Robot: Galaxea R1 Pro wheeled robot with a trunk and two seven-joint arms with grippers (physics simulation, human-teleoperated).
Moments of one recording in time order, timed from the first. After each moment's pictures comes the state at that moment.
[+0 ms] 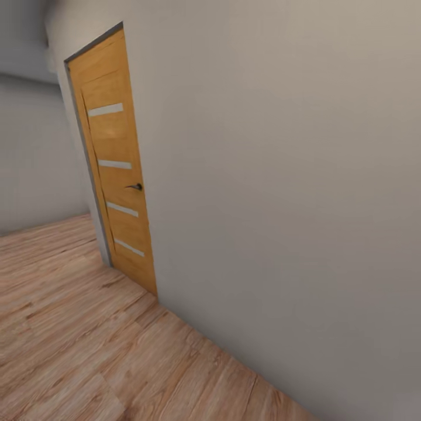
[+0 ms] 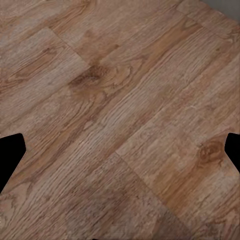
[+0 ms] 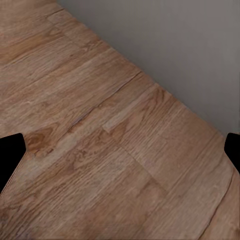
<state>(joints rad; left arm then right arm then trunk) -0.06 -0.10 0.08 -0.04 -0.03 -0.76 0.23 0.07 -0.02 0.01 -0.28 0.23 -0.74 -0.08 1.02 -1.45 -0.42</state>
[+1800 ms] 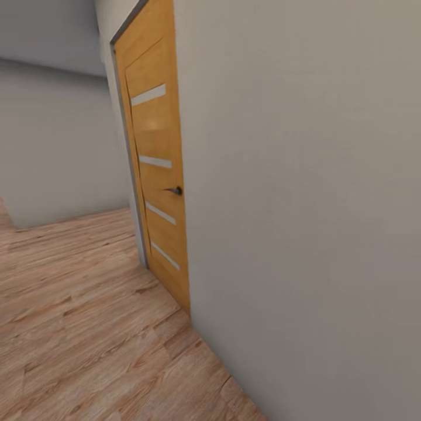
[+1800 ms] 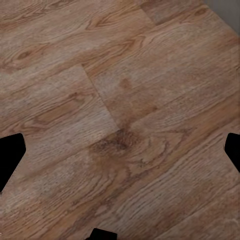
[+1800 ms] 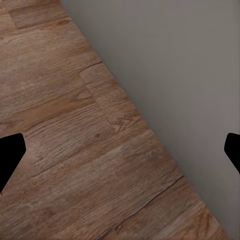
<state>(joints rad) -0.06 -0.10 0.08 -0.04 -0.03 -0.76 0.23 0.07 -0.02 0.01 -0.28 0.23 -0.73 -0.08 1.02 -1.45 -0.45</state>
